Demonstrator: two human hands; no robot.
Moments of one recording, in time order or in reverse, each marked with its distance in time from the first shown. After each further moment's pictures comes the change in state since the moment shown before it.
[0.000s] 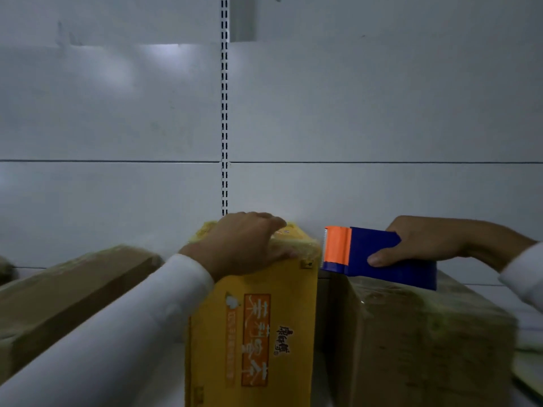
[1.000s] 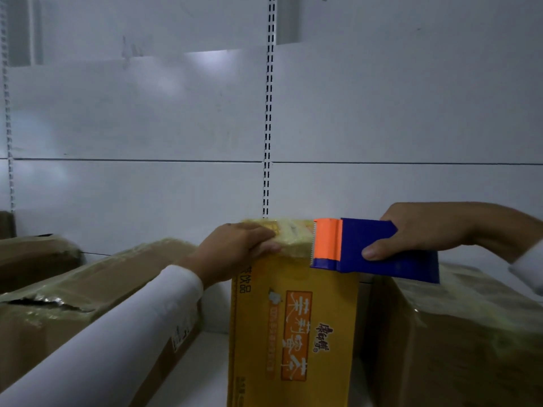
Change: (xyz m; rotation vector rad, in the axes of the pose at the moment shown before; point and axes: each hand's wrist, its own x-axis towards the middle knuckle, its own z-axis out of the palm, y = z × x) left_hand -0.069 -0.058 -0.003 -0.198 0.035 -0.067; right_hand 0.030 -0.078 0.011 -0.070 -0.077 -0.179
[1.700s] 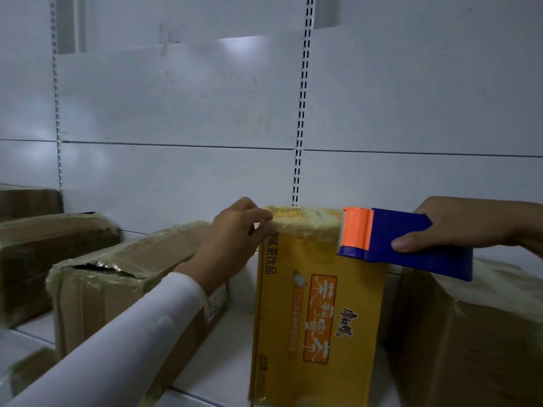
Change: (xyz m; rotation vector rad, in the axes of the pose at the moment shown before) left_hand -0.052 -0.007 -0.013 -0.183 0.377 -0.289; right_hand 0.000 -0.014 0.015 0.030 0.074 0.005
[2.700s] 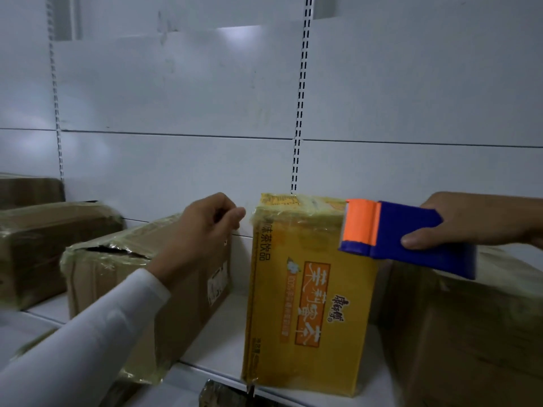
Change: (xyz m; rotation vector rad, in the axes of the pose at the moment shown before) left_hand -0.030 0.016 -0.058 -0.255 -0.047 -0.259; right_hand -0.033 -0.005 0.010 0.062 -0.009 -0.111
